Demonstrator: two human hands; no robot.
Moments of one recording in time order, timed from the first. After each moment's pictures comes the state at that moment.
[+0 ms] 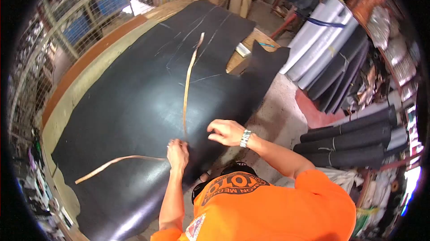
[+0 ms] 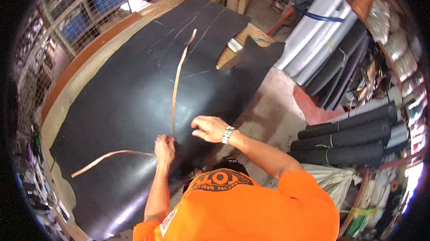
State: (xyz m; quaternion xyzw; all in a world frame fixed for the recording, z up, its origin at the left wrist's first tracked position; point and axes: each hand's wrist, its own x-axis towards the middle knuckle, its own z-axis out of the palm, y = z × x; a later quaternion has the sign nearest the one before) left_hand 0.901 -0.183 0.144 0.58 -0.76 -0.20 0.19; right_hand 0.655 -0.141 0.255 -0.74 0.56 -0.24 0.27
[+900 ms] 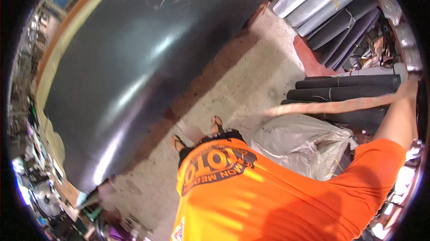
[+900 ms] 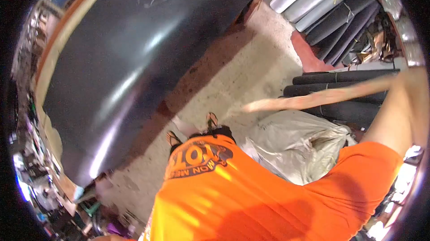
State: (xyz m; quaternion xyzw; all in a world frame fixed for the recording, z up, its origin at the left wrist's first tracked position) left_hand 1.287 0.069 0.470 0.42 -0.63 -0.12 0.64; right_hand 0.553 0.090 0.585 -0.79 0.16 -0.55 0.22
